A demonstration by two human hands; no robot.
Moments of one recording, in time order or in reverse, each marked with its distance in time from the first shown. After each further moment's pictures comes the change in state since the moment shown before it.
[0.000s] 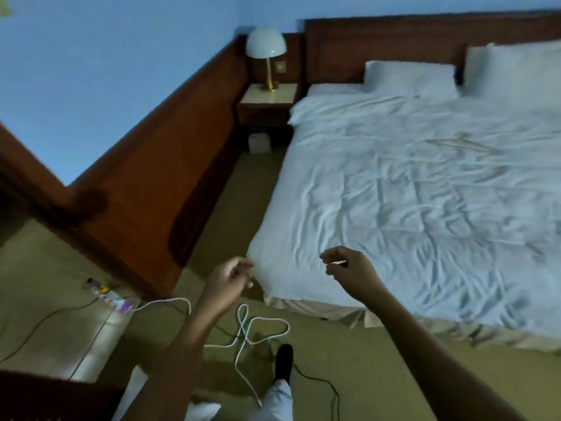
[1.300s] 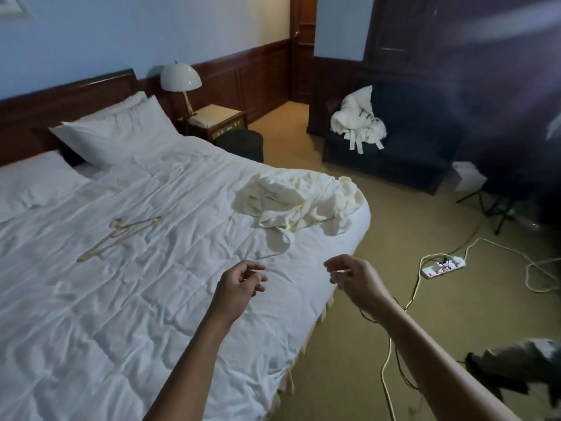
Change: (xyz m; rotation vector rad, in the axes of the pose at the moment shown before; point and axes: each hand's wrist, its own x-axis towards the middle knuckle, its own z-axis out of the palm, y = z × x) left_hand 0.152 0.500 0.770 0.020 -1.024 0.458; right_hand -0.088 0.320 -0.658 0.228 1.132 0.507
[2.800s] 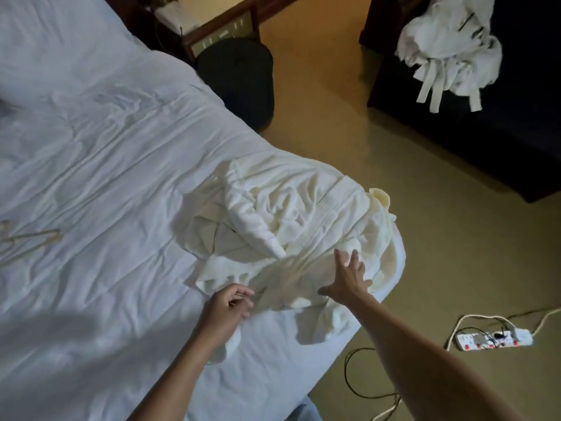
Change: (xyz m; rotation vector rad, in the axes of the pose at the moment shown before) left_hand 0.586 -0.024 0.207 0.214 0.073 -0.535; right_hand 0.728 0.218 -0.021 -0.848 -0.500 0.316
